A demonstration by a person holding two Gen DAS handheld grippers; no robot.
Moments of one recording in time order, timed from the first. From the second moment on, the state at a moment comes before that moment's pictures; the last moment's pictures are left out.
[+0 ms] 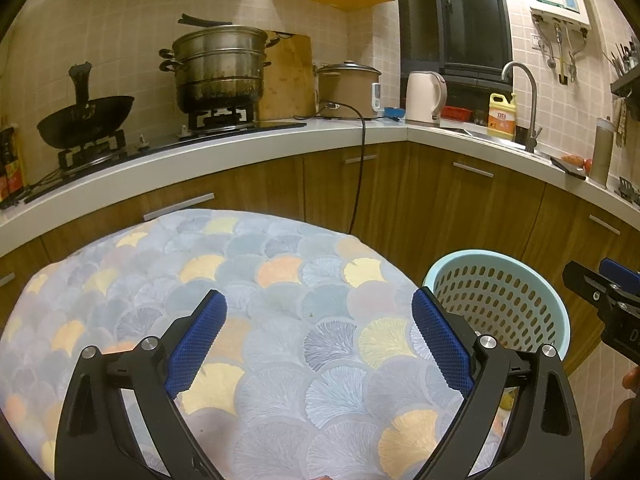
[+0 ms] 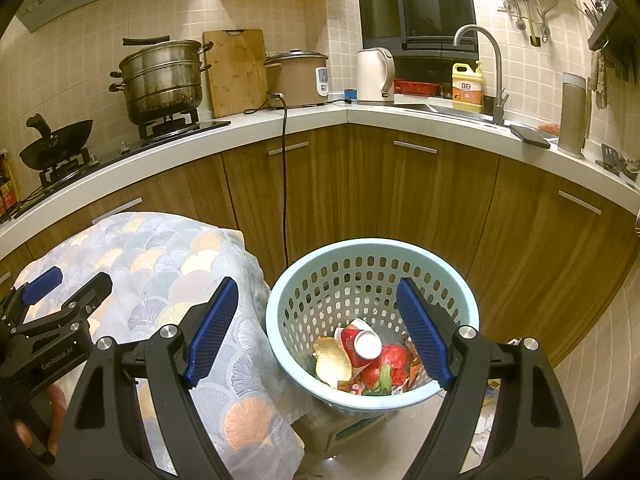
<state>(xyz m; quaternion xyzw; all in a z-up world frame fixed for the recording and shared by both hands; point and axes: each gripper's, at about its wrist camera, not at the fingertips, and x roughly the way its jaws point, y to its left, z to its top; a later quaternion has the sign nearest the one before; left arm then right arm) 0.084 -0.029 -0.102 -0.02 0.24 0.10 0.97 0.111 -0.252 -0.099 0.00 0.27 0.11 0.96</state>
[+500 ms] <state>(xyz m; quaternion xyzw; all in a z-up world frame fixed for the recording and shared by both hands) 0.085 -0.028 -0.102 -0.02 0.24 0.10 0.97 0.107 -0.254 -0.101 0.00 0.27 0.10 0.96</state>
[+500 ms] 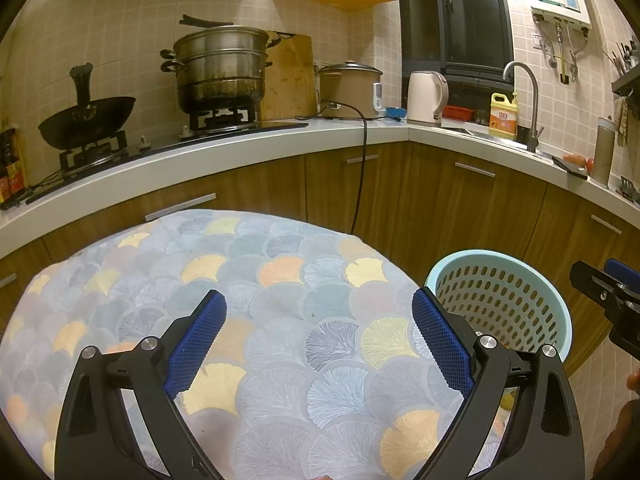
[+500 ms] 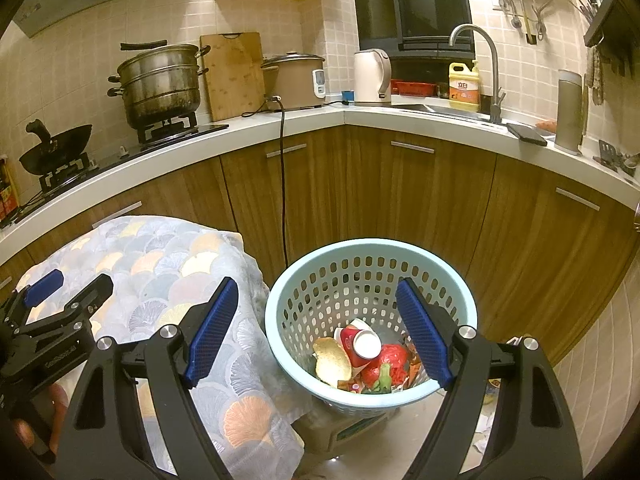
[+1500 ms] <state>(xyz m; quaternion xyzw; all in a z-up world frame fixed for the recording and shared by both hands) 0.084 -0.024 -0.102 -0.02 0.24 0.10 0.97 0.103 -0.250 -0.103 0.00 0.27 0.10 0.96</state>
